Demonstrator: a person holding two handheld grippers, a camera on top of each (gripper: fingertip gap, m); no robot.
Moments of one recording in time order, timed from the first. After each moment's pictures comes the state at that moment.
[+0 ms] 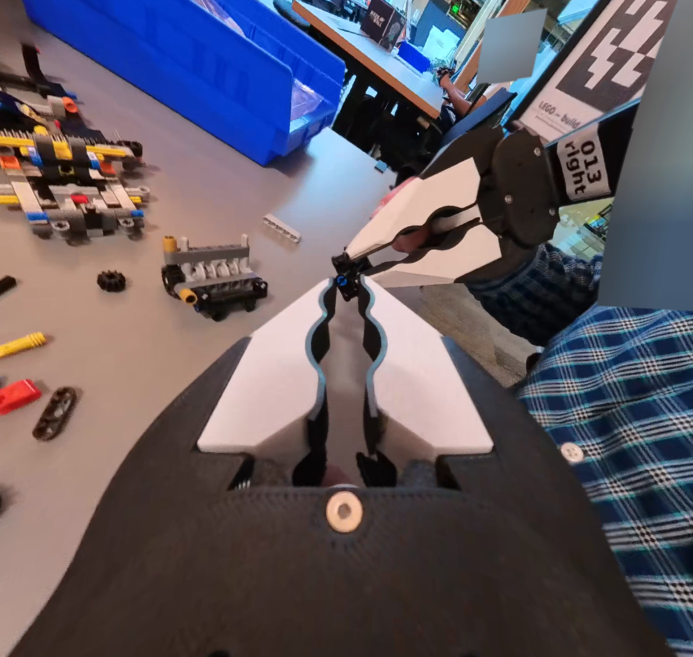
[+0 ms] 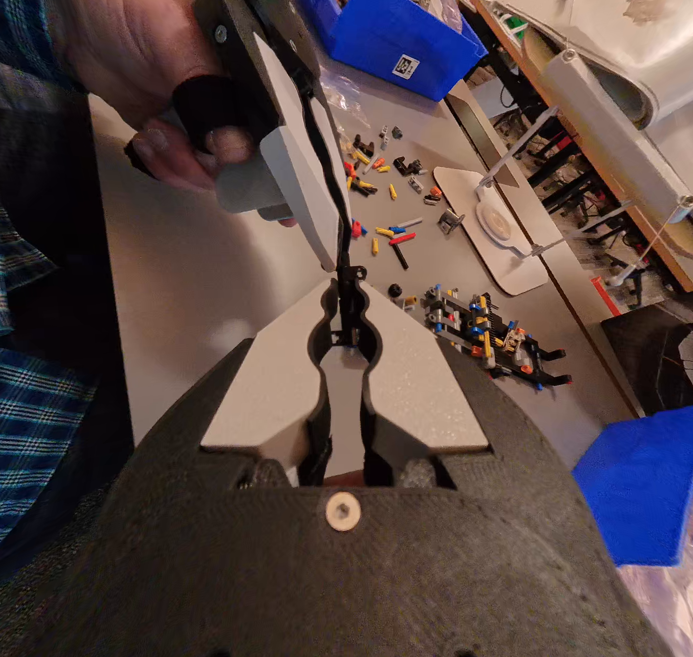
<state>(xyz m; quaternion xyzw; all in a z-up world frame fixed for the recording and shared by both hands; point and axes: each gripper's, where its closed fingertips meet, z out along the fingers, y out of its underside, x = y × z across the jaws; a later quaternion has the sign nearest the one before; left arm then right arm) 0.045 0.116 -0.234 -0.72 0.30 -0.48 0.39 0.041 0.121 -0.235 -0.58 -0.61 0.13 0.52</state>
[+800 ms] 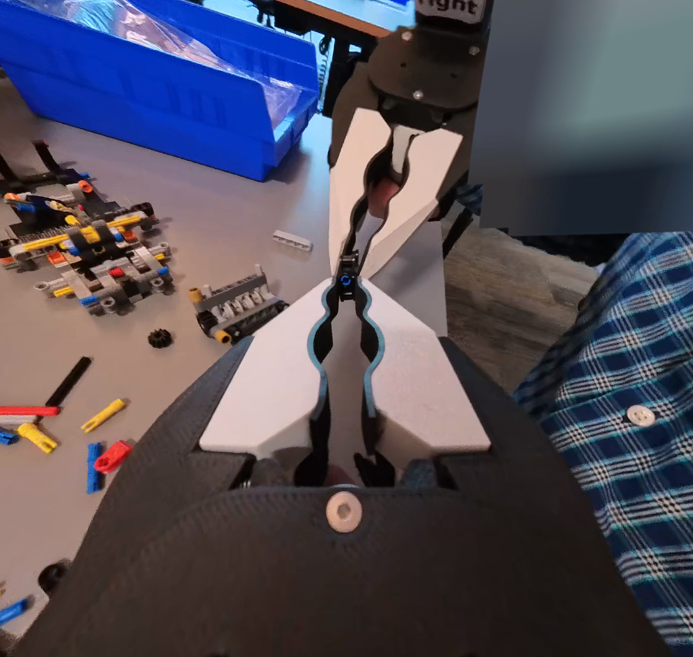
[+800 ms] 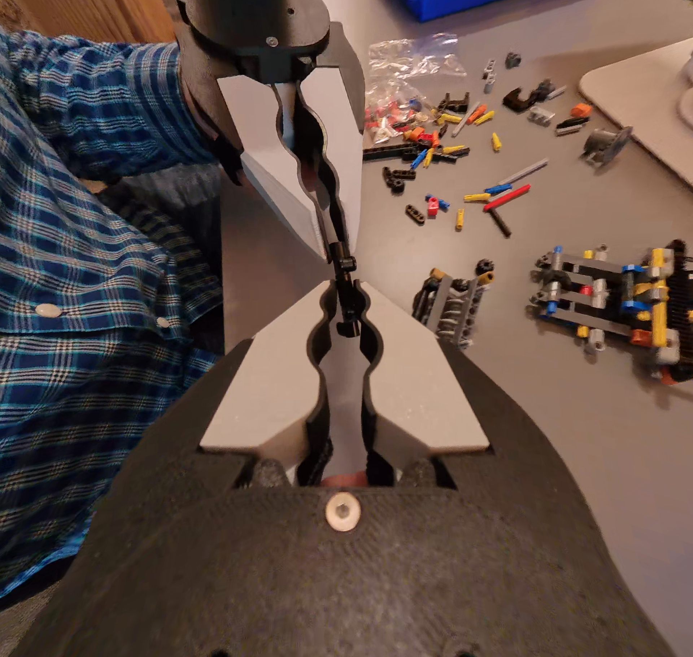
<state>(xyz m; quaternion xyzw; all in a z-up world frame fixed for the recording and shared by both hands) 0.045 0.123 -0.227 -0.69 0.42 -0.42 0.42 0.042 0.124 -0.238 -0.66 -0.57 0.37 0.32</state>
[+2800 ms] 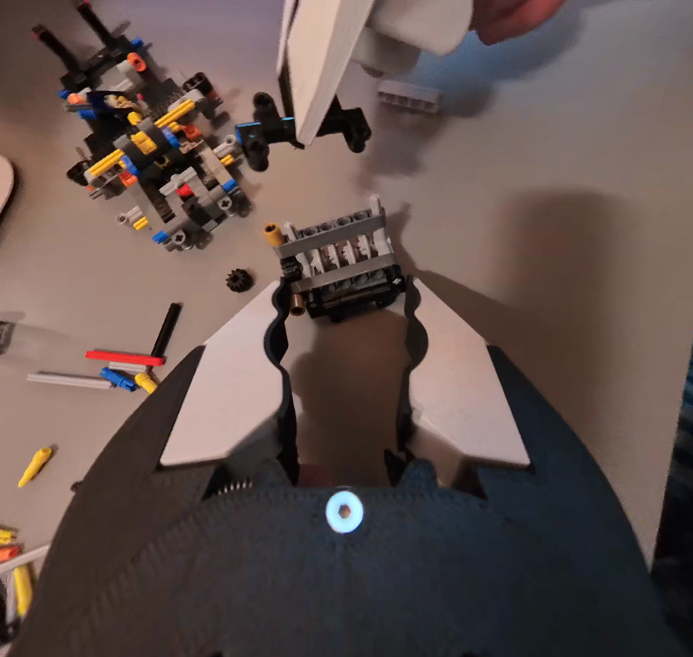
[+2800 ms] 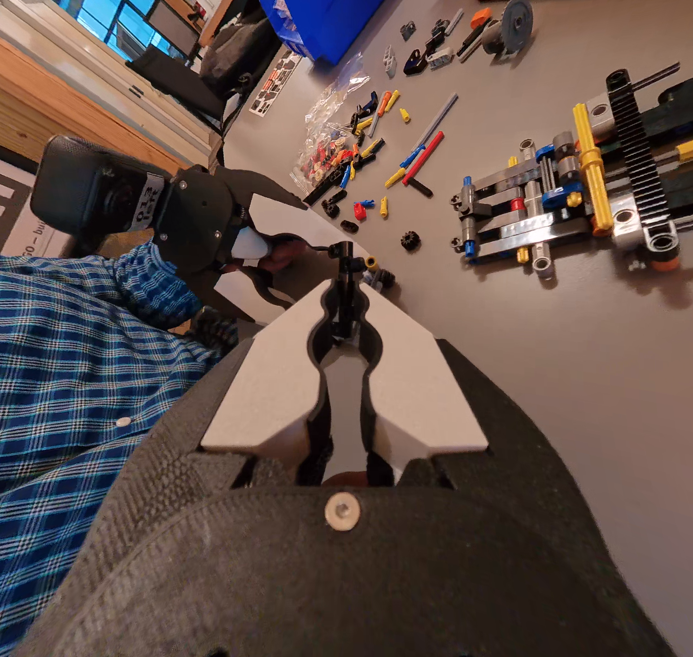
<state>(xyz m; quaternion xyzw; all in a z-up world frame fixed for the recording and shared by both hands) 0.036 0.175 -0.312 -0.78 0.50 -0.14 0.36 0.054 0.202 -0.256 -0.75 -0.35 0.53 0.20</state>
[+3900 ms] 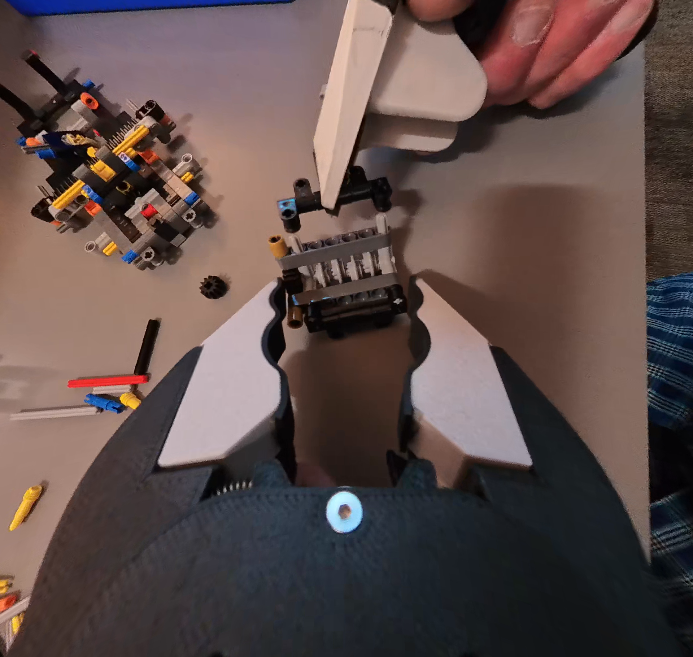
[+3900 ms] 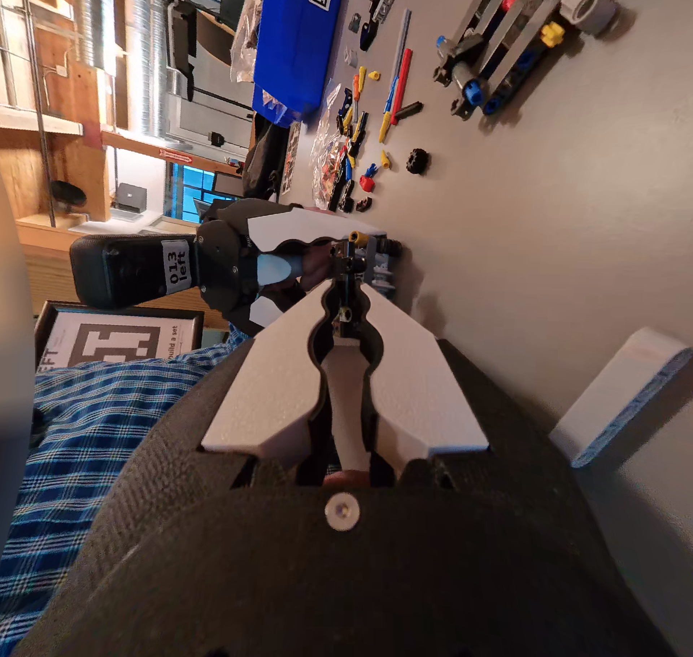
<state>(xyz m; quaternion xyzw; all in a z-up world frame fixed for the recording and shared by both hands) 0.035 0.157 -0.311 -0.73 0.55 -0.17 0.37 0.045 0.168 -0.278 -0.78 -0.11 0.61 0.11</state>
